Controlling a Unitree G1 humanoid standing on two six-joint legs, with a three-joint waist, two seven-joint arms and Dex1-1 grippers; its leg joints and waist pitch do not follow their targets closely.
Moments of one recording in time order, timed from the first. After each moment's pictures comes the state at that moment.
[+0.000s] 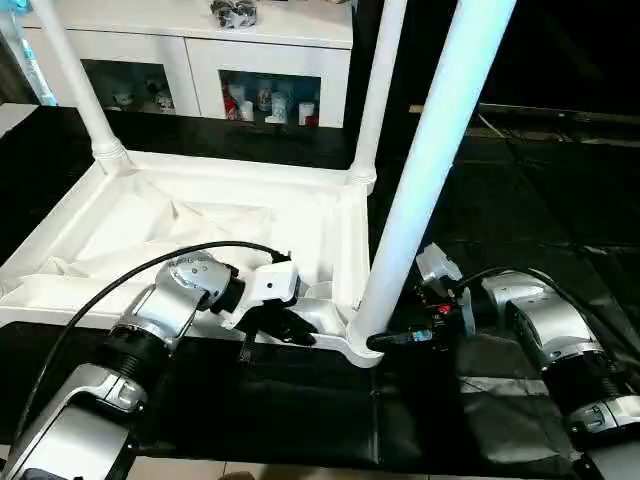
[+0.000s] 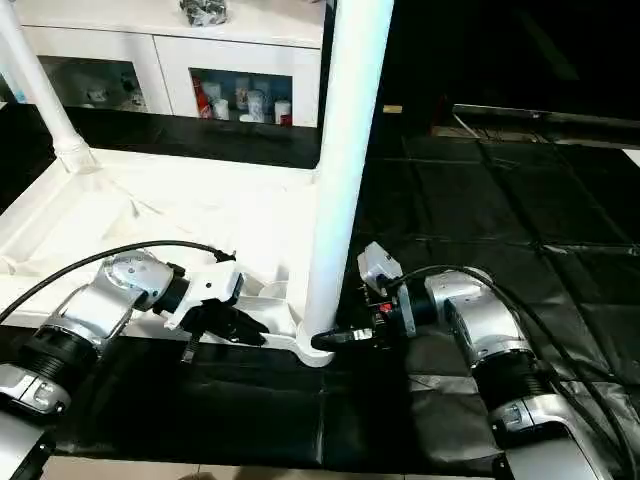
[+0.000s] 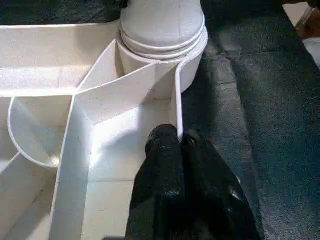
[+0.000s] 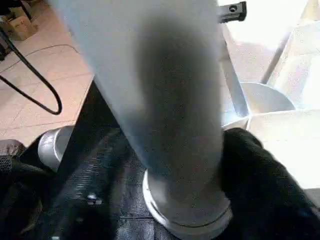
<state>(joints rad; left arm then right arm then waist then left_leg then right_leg) -0.63 0.43 -0.37 0.58 0.04 -0.02 -1.46 -0.52 -0.43 0.20 0.52 0.22 0.20 1.51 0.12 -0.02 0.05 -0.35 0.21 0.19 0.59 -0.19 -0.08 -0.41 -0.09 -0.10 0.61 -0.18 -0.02</state>
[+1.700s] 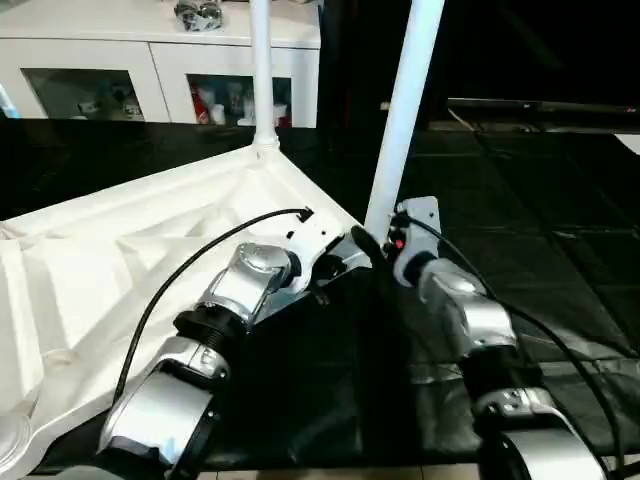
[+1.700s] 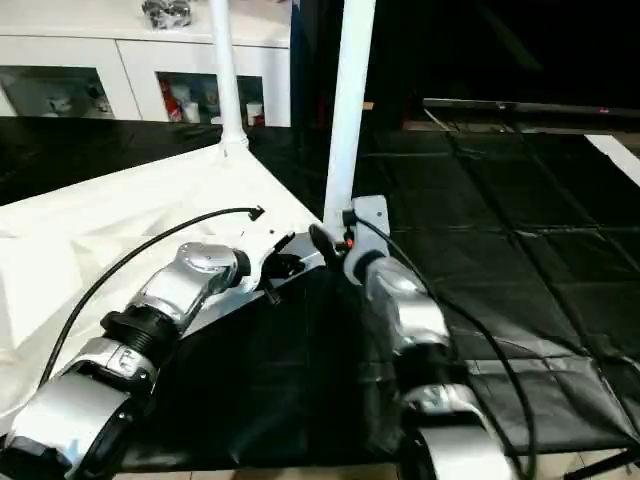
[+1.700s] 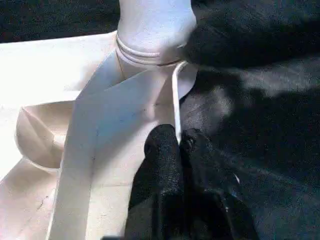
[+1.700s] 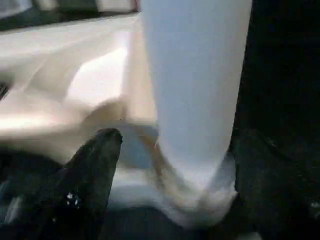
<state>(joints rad) -0.78 0.16 -0.24 0.82 0.12 0.23 -0.78 -0.53 -0.11 -0.03 0.58 0.14 0.24 0.58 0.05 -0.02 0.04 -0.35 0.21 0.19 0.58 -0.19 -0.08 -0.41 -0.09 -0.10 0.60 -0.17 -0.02</state>
